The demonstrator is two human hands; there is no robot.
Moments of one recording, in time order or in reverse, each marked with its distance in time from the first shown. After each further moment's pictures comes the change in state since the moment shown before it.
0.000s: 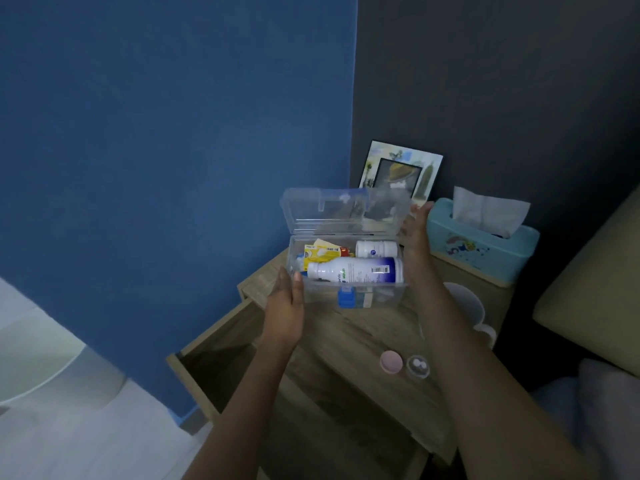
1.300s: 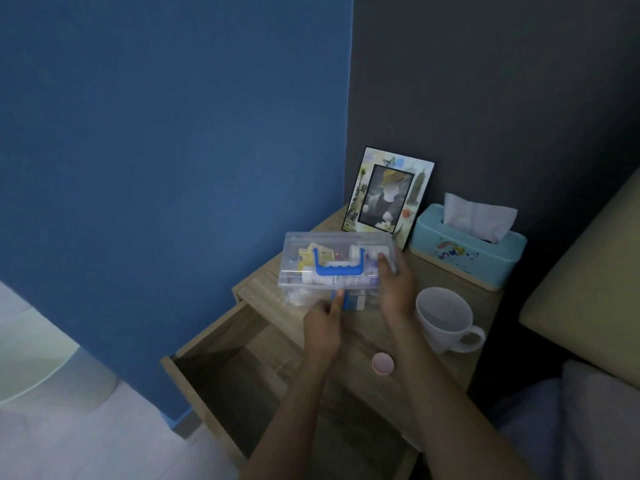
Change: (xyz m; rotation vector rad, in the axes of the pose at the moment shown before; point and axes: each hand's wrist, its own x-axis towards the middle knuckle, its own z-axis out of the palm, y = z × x) left_hand -0.023 0.014 0.065 -0.155 -0.021 -0.178; right_hand -0.055 0.043 -0.019 -0.781 0.144 -0.263
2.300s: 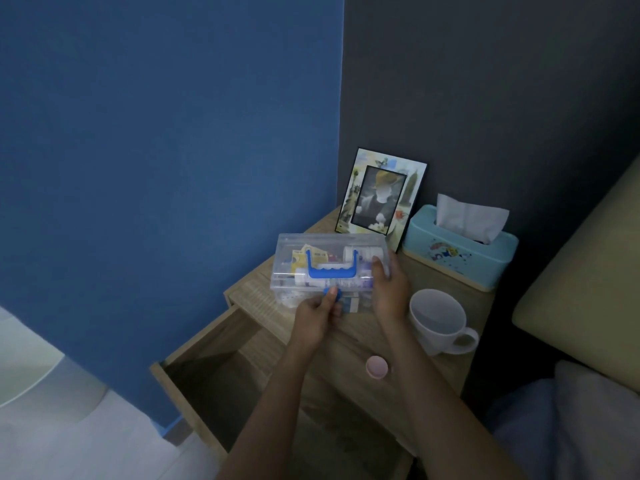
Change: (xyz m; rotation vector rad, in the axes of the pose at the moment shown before) left_hand 0.021 0.001 -0.010 -0.256 -0.222 0.019; right_hand 0.001 0.007 -0.002 0.030 -0.013 -0.067
